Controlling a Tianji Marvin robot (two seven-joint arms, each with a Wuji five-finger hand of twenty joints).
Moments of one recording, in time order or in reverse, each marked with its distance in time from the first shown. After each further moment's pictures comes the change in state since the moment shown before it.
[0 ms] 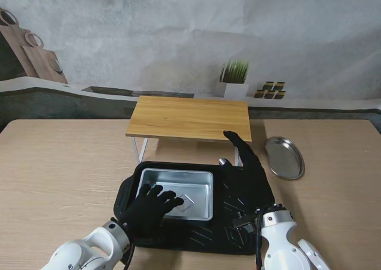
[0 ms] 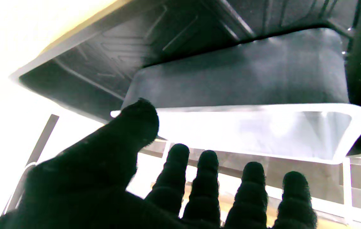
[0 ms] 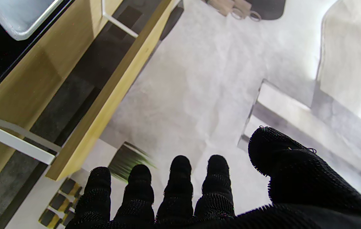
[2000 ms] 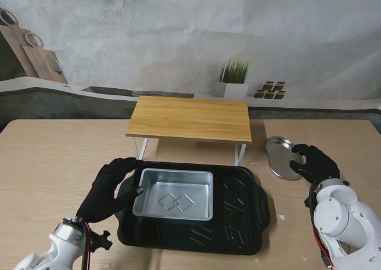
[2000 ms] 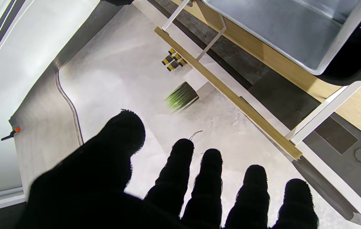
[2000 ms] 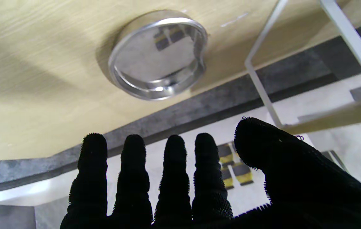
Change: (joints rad) left arm 0.169 -0.096 -0.290 0.018 -0.547 -0.264 0.354; right arm 0.181 0.094 0.318 0.265 -0.417 0.396 0.377; left_hand -0.033 0.152 -0.190 0.000 0.101 0.041 -0.068 -0.039 0.050 0.047 -0.063 -0.026 0.000 0.018 -0.065 0.000 -0.004 0.003 -0.150 0.030; right_hand 0.026 -0.119 0.224 0.002 0.062 0.126 0.530 -0.081 0.066 0.079 0.433 0.158 0.136 0.098 0.409 0.199 0.146 0.102 0.554 -0.019
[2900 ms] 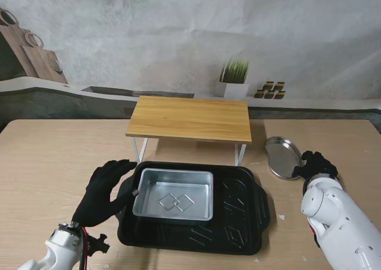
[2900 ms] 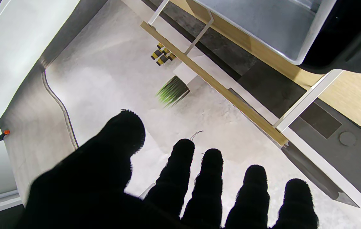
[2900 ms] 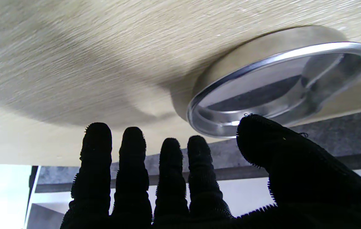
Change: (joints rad) left arm 0.036 -0.010 -0.012 0.000 0.062 0.013 0.072; right arm 0.279 0.011 -0.187 0.422 -0.084 0.143 -0.062; left_hand 0.000 0.000 0.000 0.000 0.000 0.010 0.000 0.000 0.002 0.009 0.000 0.000 0.000 0.000 0.000 0.000 0.000 0.000 0.000 0.001; right_hand -0.014 -0.055 0.041 0.000 -0.038 0.102 0.086 -0.122 -0.078 0.062 0.142 0.041 0.019 0.021 0.225 0.109 0.074 -0.032 0.284 0.008
